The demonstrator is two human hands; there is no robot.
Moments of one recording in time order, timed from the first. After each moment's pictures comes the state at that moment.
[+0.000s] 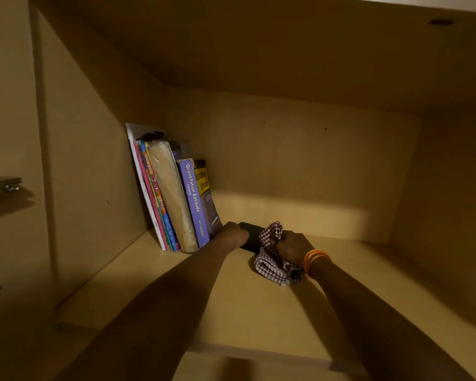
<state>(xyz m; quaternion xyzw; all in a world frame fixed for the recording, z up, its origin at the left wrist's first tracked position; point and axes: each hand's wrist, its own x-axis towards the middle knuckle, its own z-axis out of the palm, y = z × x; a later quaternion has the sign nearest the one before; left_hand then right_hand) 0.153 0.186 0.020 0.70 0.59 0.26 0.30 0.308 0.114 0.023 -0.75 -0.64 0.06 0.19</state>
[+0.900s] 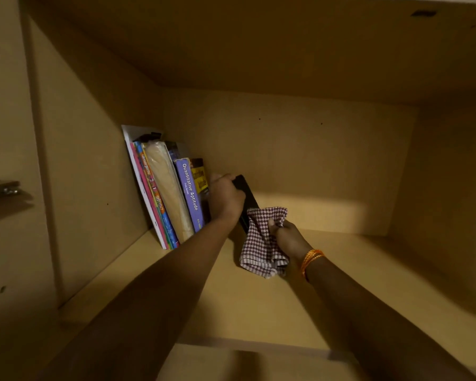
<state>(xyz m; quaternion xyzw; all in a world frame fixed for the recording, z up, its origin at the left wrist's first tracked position) 0.141 0.154 0.084 0.64 0.50 0.57 0.12 0.292 0.110 0.016 -0.60 -0.51 0.33 0.52</state>
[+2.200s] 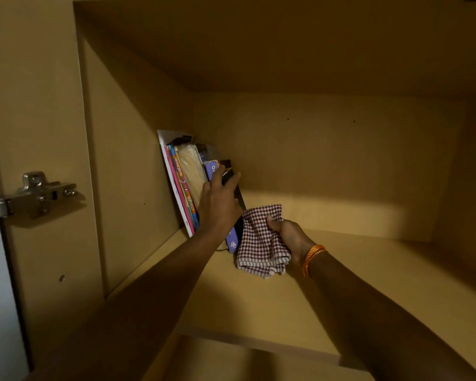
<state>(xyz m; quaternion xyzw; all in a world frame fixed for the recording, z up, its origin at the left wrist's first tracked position) 0.063 0.155 0.061 0.72 0.50 0.47 -0.09 0.245 0.148 0.012 -0.47 -0.45 0.54 0.54</state>
